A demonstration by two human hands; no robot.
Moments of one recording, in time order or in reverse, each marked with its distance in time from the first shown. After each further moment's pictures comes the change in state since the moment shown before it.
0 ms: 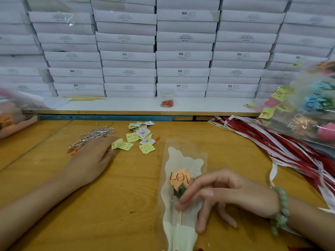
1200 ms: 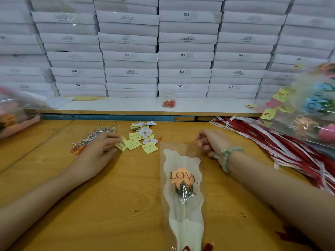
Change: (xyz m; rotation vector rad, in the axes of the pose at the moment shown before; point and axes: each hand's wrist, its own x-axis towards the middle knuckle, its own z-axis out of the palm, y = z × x) left_hand 0.005 -0.005 0.003 -0.312 0.094 0.068; right_hand 0.078 0.000 -0.071 0.049 1.096 0.313
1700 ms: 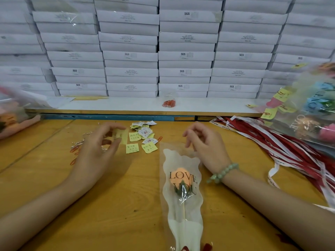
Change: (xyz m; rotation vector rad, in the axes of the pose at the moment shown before) left_hand -0.017 0.050 -0.003 -0.247 0.356 0.130; right_hand -0.028 0.018 0.019 -0.293 0.063 -0.758
